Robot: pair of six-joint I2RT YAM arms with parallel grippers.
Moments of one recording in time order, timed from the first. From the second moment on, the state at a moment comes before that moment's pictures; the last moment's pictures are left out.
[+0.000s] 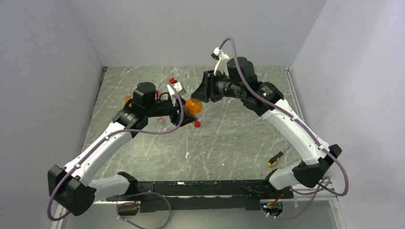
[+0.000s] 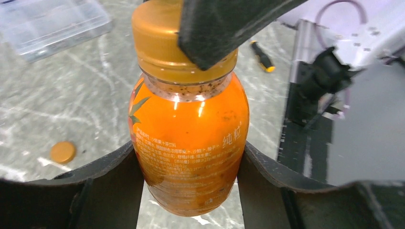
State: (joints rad) left arm -0.52 1.14 1.04 -0.19 0.77 0.03; right arm 0.73 1.42 1.69 -0.67 -0.28 0.45
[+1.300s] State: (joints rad) left arm -0.68 1.12 0.99 -0.12 0.32 0.20; right arm 0.78 1.55 1.87 -0.90 -0.04 0.52
